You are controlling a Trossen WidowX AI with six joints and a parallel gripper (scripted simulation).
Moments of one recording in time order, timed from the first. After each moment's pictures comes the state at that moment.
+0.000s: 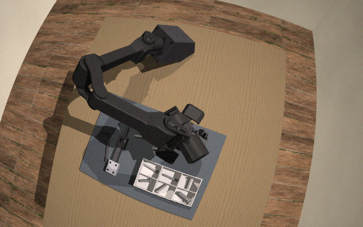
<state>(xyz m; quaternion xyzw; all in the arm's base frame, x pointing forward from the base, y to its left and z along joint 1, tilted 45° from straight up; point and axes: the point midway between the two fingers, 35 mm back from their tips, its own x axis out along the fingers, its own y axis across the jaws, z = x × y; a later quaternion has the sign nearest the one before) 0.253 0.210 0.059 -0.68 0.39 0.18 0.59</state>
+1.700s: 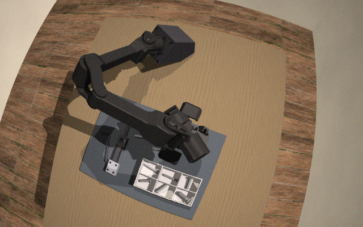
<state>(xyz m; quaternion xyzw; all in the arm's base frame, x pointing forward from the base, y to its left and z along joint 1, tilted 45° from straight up) 0.249 0.211 0.062 -0.72 0.38 0.21 0.54</state>
